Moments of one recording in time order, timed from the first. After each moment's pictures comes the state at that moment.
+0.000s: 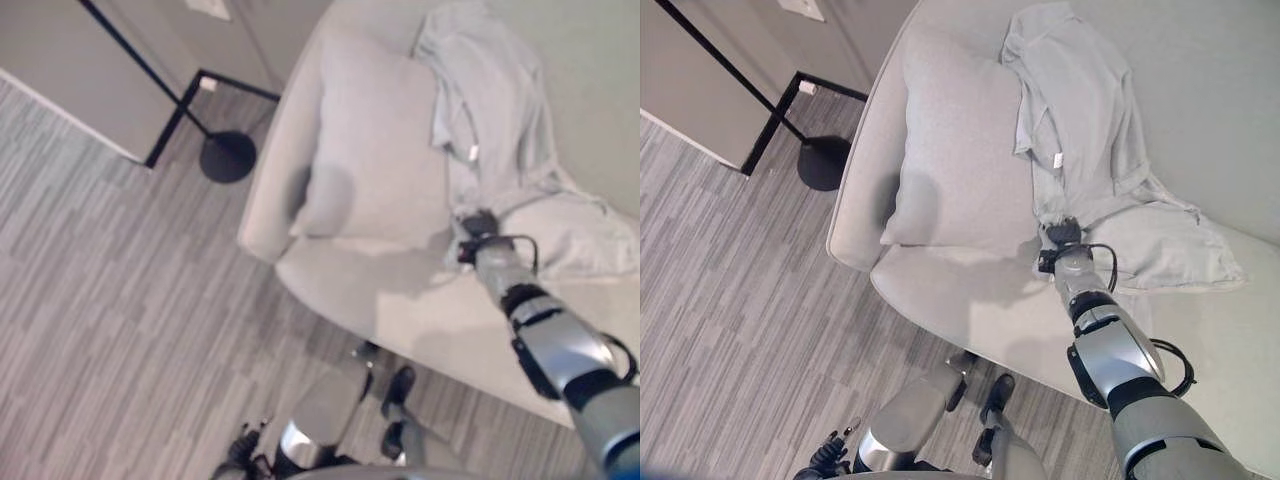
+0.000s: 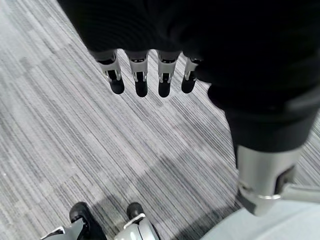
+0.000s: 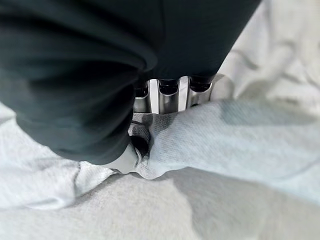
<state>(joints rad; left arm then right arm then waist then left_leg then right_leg) 0.05 0.13 -0.11 1.24 -0.65 -0.23 0.04 -0.88 -0.33 0.32 1.29 0.52 -0.12 -0.19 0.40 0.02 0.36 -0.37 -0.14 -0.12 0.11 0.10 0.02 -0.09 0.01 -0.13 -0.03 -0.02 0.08</state>
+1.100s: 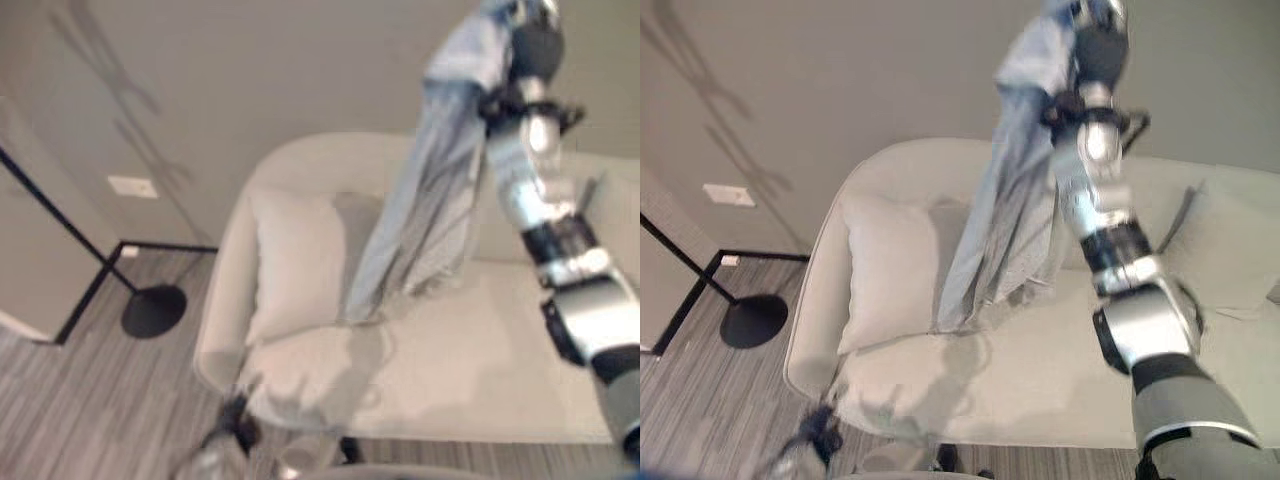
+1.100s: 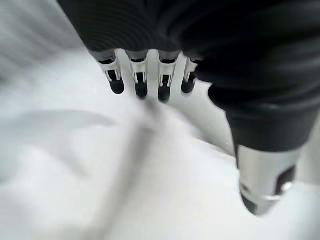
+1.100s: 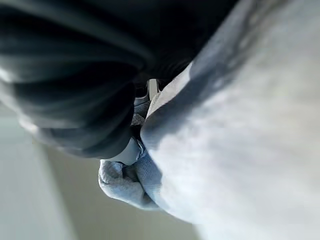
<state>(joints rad) -0.03 0.24 -0.06 0.80 -0.58 -0.23 0.11 -1.30 -0.50 0.35 0.58 0.88 -0.32 -0.32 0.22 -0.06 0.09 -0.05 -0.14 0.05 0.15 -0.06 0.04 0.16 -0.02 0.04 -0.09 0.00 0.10</state>
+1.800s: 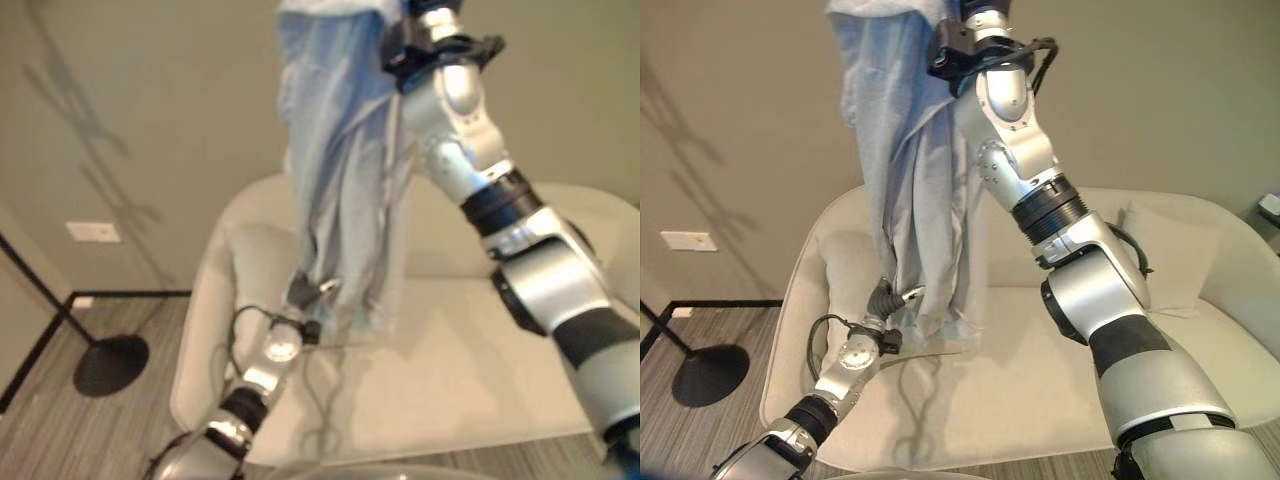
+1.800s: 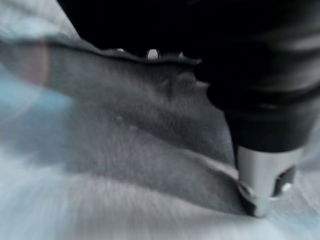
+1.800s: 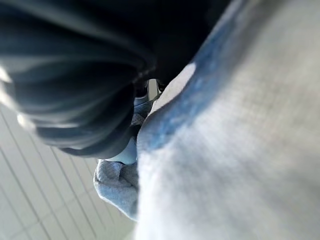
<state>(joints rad) -0.35 0.13 -0.49 0.73 -0.26 -0.31 0.27 -1.38 -0.24 0.53 0.51 0.88 -0.36 -0.35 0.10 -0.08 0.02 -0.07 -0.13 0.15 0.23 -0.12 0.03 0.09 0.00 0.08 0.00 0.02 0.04</state>
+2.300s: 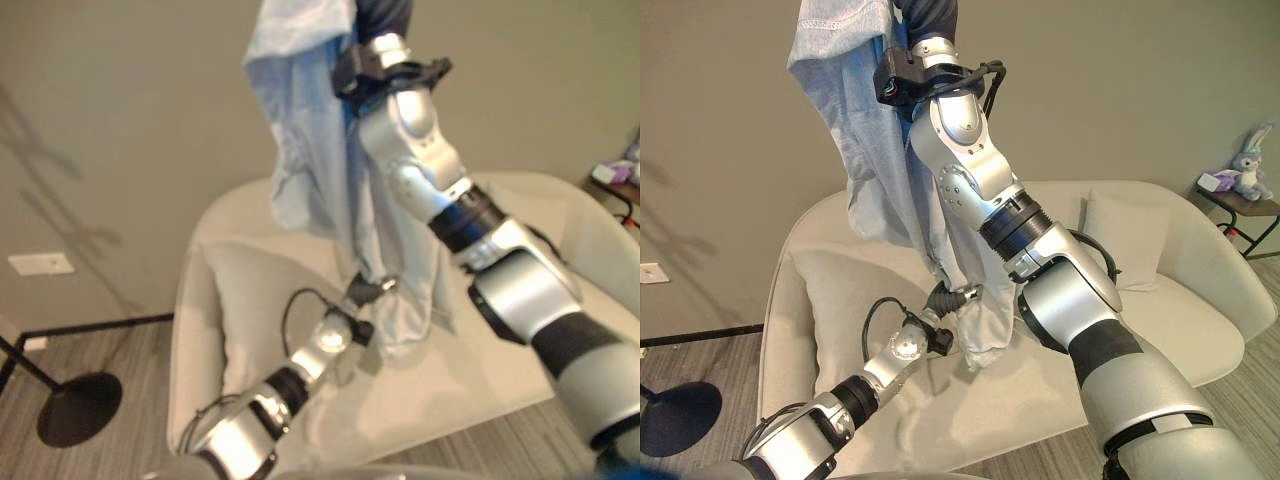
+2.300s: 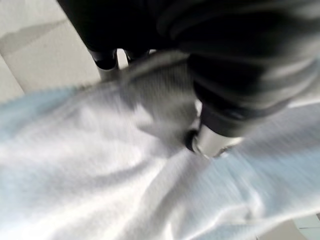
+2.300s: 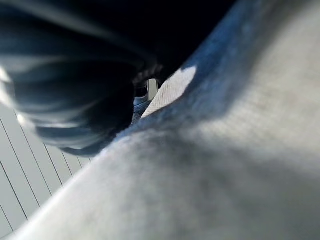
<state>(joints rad) -0.46 0.08 -0.65 0.74 -0.35 -0.30 0.19 -1.36 -0.20 0.54 0.51 0.91 -0.38 -0.36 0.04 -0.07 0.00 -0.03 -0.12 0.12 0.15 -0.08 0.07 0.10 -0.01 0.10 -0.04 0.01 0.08</state>
